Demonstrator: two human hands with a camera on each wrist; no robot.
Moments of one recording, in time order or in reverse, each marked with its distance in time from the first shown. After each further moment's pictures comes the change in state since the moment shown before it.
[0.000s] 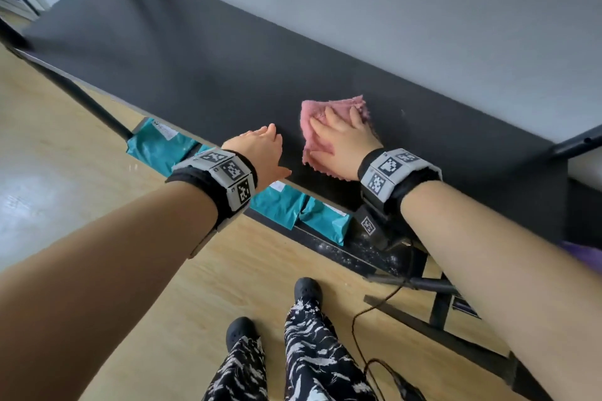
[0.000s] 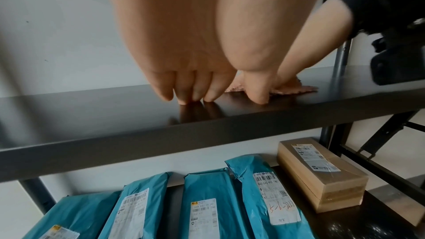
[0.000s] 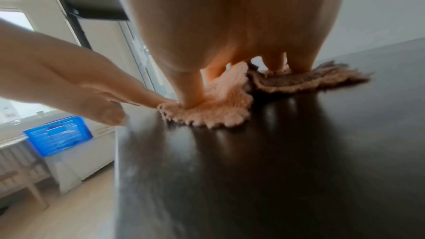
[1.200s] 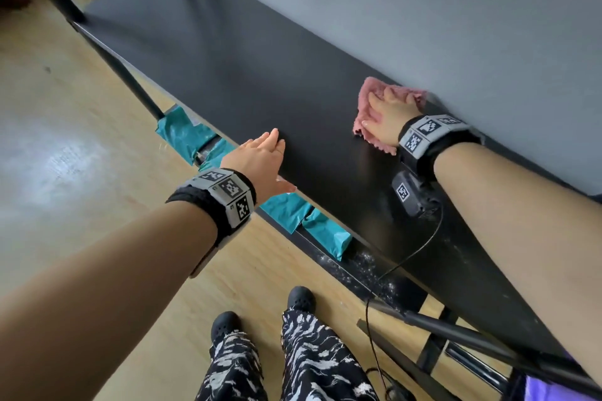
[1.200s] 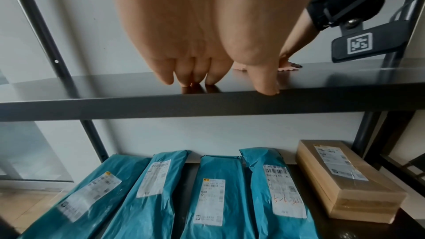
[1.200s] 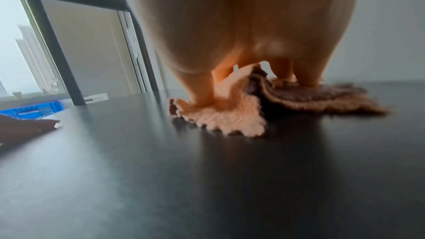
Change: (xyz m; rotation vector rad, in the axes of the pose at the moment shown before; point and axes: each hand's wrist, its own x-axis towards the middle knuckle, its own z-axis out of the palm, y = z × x) left_hand -0.015 0.019 0.020 -0.155 0.094 -0.138; right_hand 0.039 0.068 -0.047 -0.113 0.077 -0.026
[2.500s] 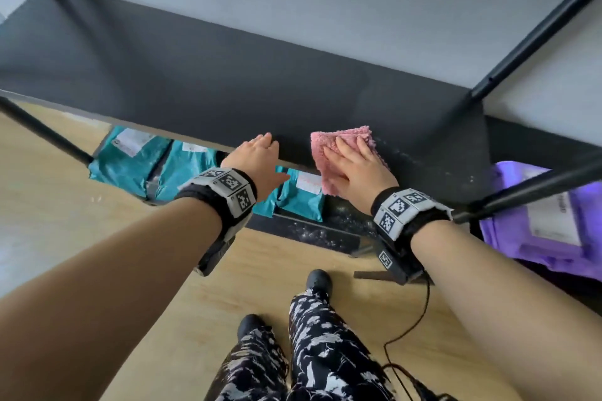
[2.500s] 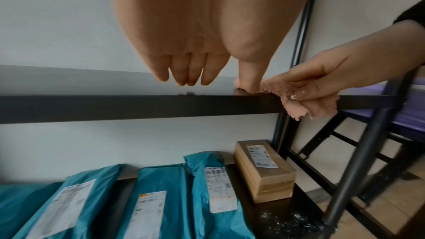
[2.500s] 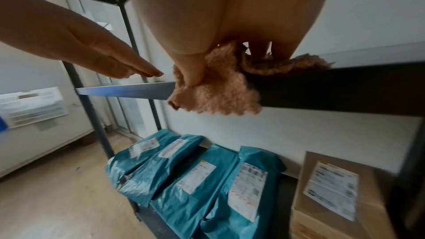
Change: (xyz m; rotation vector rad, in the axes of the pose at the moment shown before) left_hand -0.039 0.020 0.004 -0.033 0.041 0.311; right_hand -0.183 -0.078 0.092 0.225 0.052 0.244
